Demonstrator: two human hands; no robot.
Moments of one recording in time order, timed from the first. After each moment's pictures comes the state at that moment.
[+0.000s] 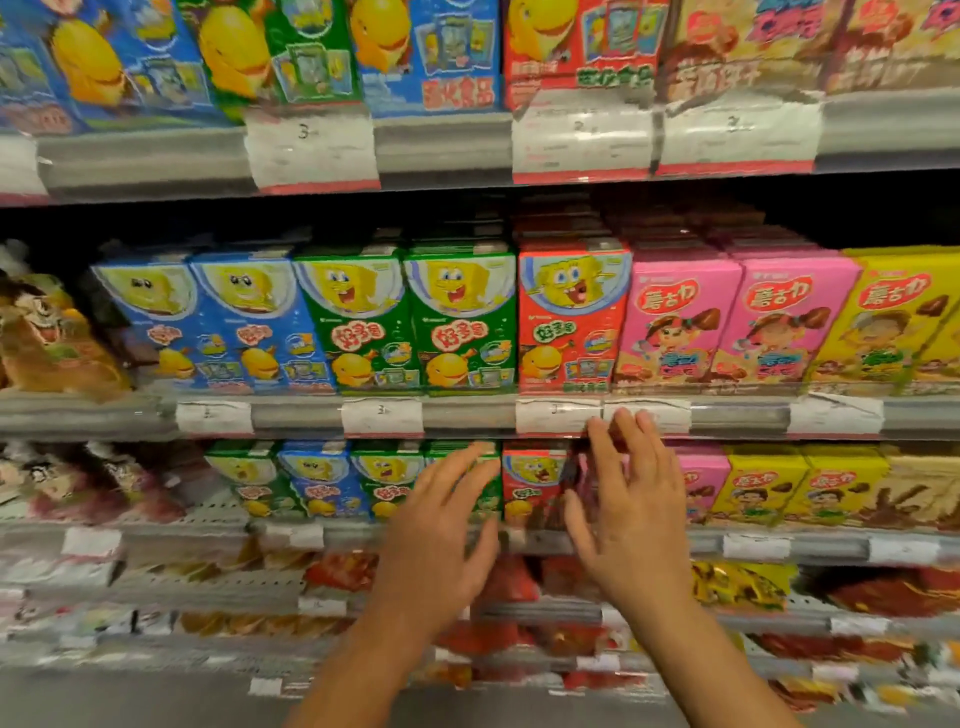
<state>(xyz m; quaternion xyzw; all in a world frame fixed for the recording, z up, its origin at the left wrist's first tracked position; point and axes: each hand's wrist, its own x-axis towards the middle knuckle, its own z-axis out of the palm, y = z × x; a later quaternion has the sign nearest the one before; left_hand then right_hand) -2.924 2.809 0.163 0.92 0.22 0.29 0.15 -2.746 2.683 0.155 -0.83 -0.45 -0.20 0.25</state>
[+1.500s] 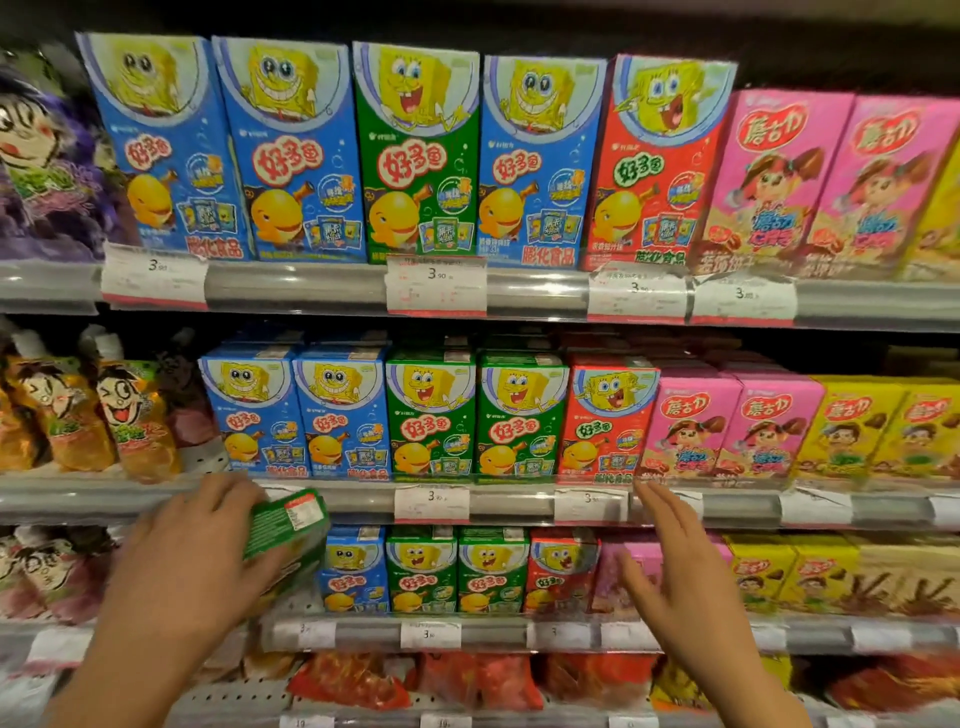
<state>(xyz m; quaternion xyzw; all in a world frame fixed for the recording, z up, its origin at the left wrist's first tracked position) -3.096 2.938 0.278 0.87 0.44 0.19 -0.11 -2.763 2.669 0.213 -0.82 -0.44 -0.10 0.34</state>
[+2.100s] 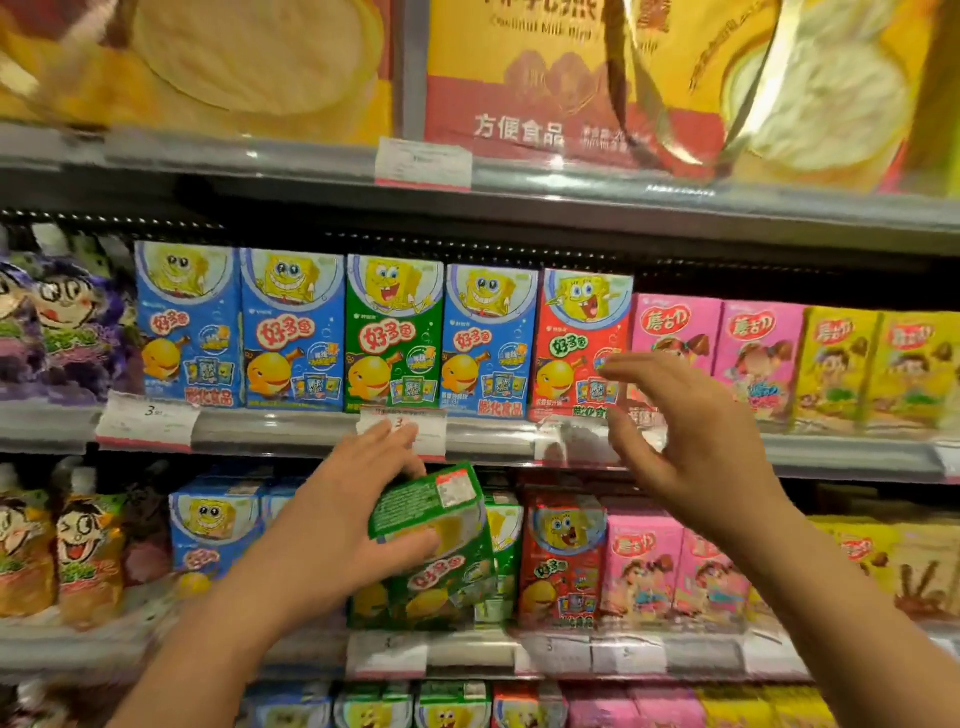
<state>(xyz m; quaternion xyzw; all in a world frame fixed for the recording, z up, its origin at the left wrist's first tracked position) -2.985 2.894 0.411 0.92 0.11 0.36 0.11 -2.754 2.679 0.480 -0.64 -0.57 -0.40 0.32</state>
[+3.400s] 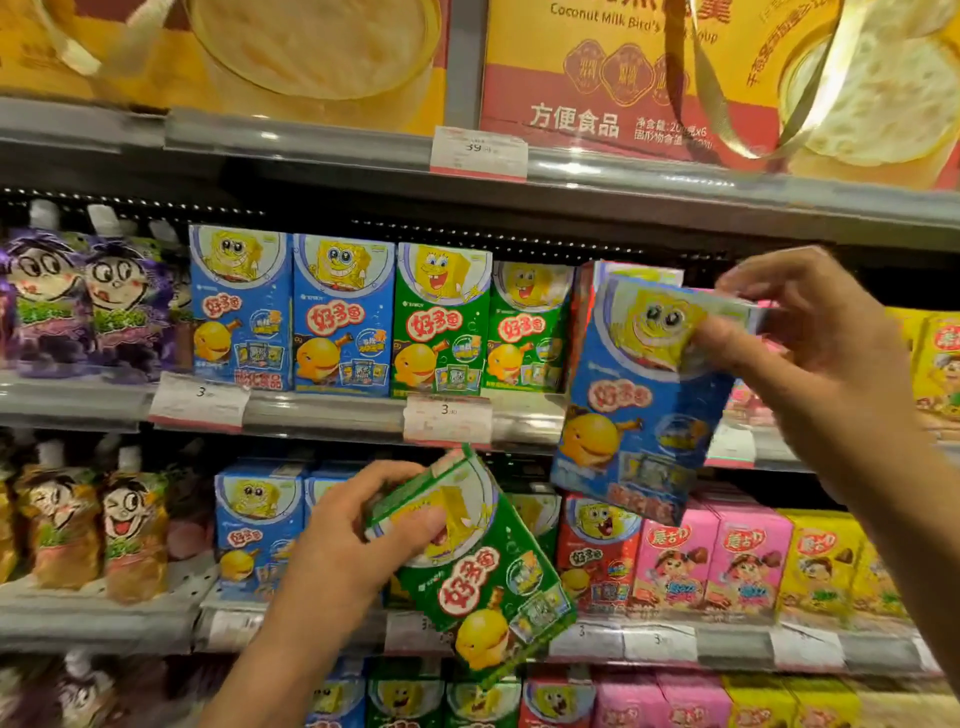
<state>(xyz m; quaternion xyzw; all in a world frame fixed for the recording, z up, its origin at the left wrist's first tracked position) -3.011 2.880 0.379 0.71 0.11 0.45 0.53 -2.791 2.660 0.525 -0.55 -0.58 -0.26 0.54</state>
